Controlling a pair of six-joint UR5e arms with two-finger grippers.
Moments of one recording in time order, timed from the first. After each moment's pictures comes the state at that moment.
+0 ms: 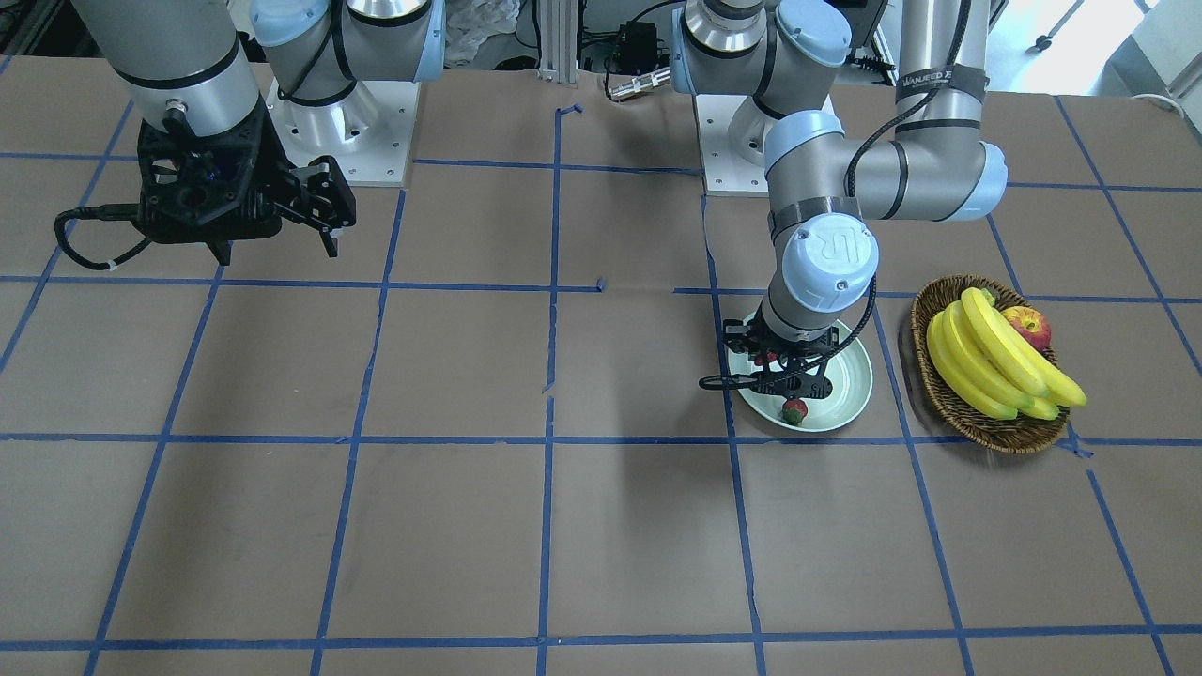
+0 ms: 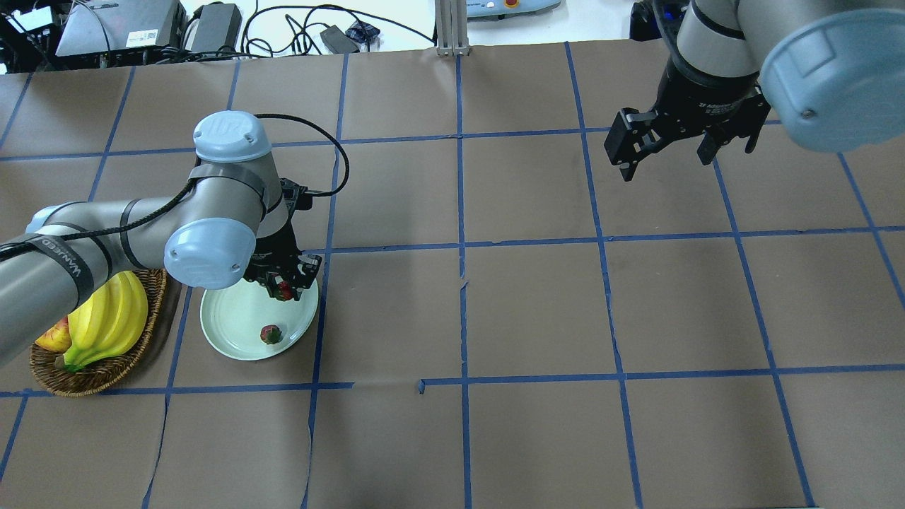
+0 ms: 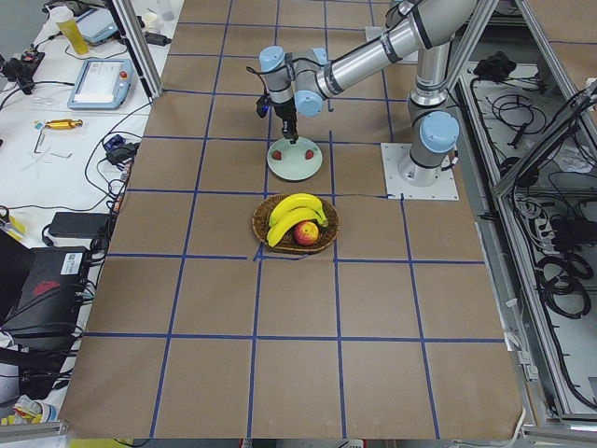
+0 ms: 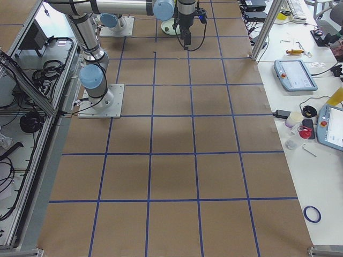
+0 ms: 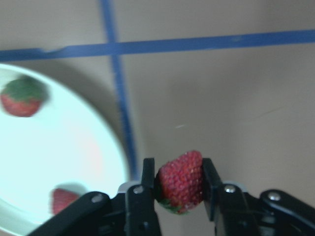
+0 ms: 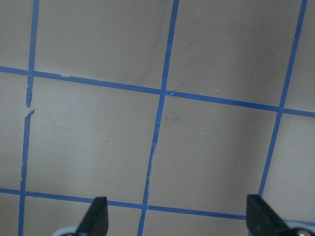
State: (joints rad) left arm -1.55 -1.82 -1.99 -1.13 1.70 0.12; right arm 1.59 -1.56 1.60 -1.62 -1.62 -0.14
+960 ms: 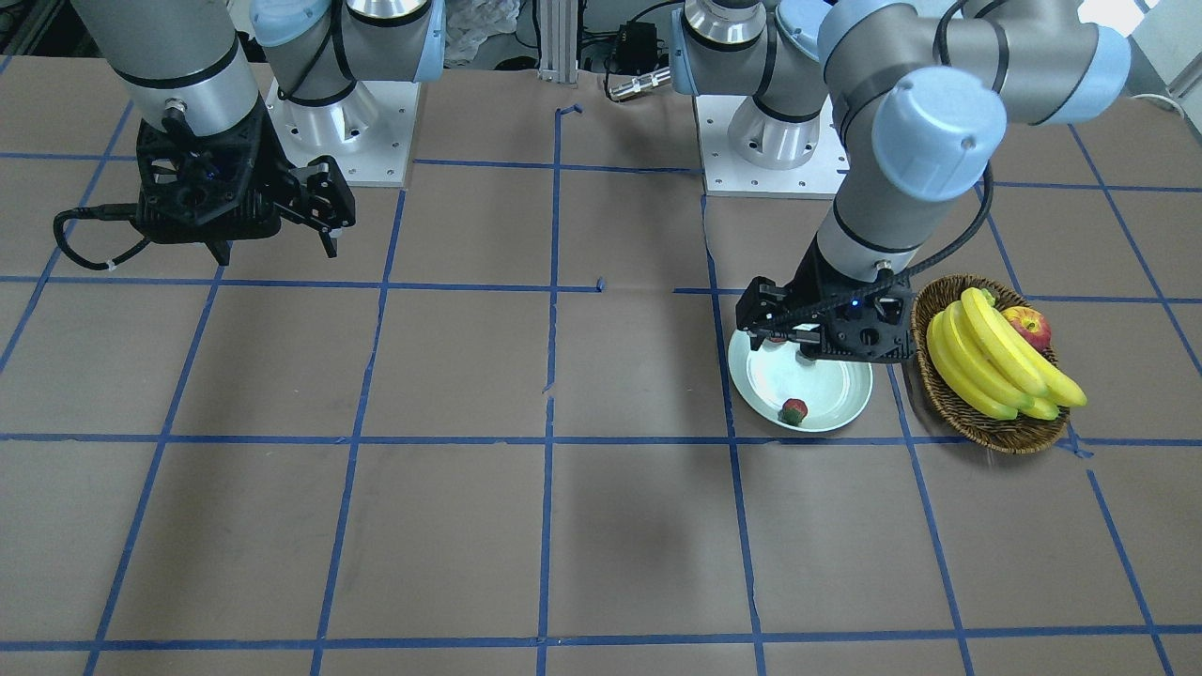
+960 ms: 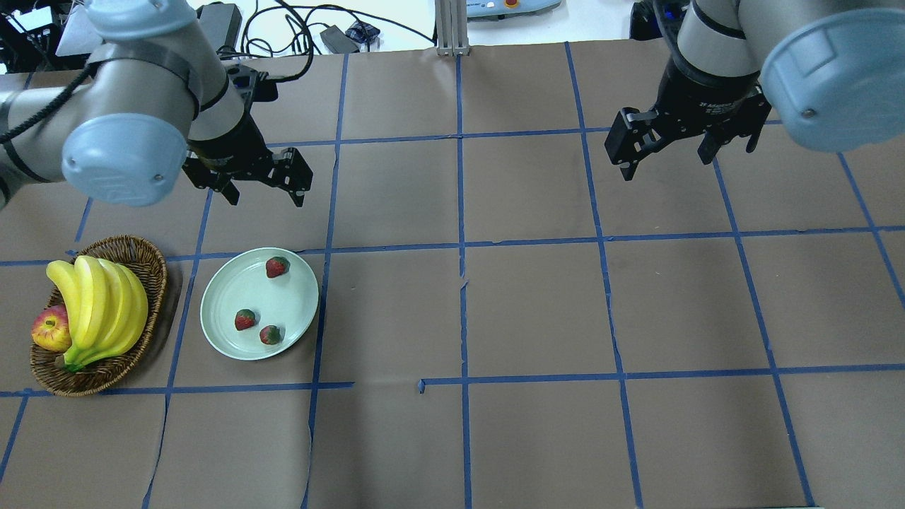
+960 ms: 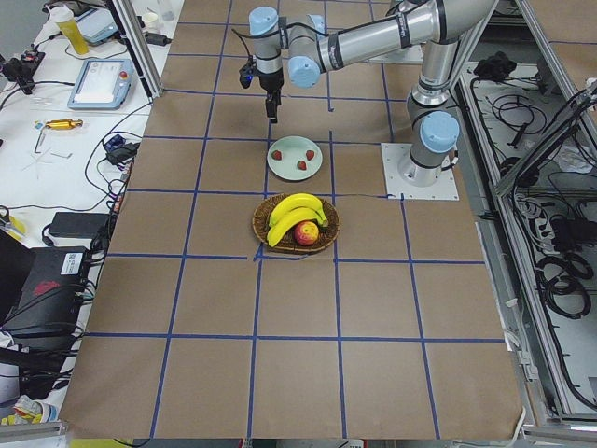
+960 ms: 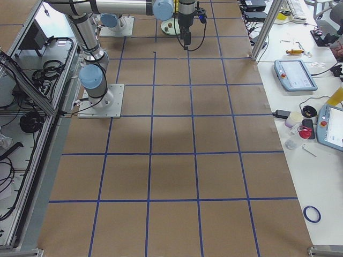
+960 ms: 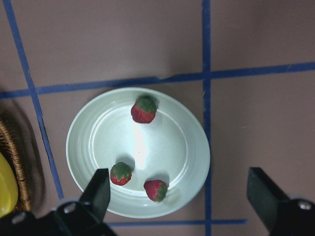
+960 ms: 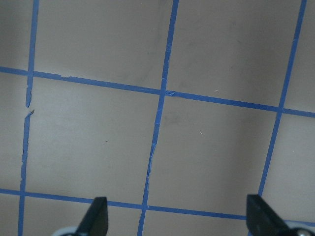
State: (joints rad) left arm -1.56 -1.69 -1.69 -1.33 1.56 0.06; right arm 1.59 -1.56 1.60 -1.62 -1.62 -0.14
